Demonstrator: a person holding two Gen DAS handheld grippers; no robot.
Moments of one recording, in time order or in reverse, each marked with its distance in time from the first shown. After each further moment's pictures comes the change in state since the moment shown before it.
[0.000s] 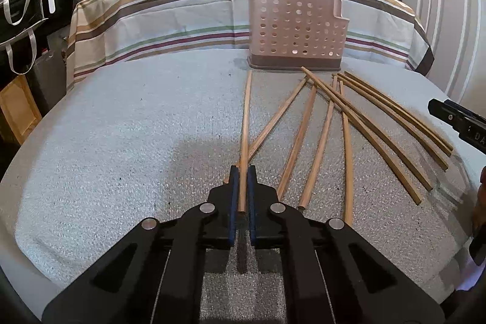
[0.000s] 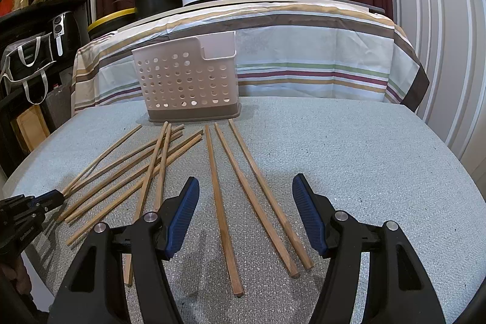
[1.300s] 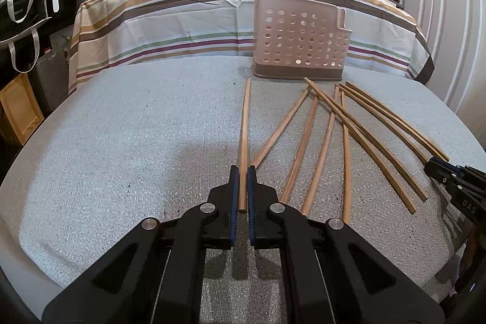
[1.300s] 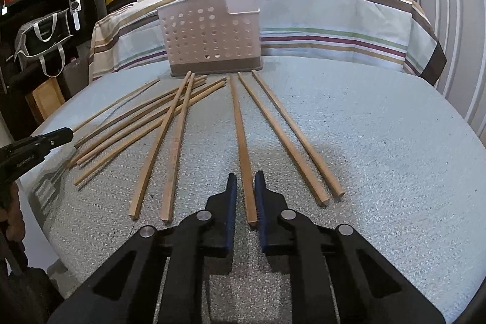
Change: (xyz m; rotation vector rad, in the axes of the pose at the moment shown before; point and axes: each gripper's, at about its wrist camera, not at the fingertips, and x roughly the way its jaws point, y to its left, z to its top) left arm -0.008 0.010 0.006 -0.021 -0.014 -0.001; right arm -0.002 0.008 -0.045 -0.031 0.115 0.093
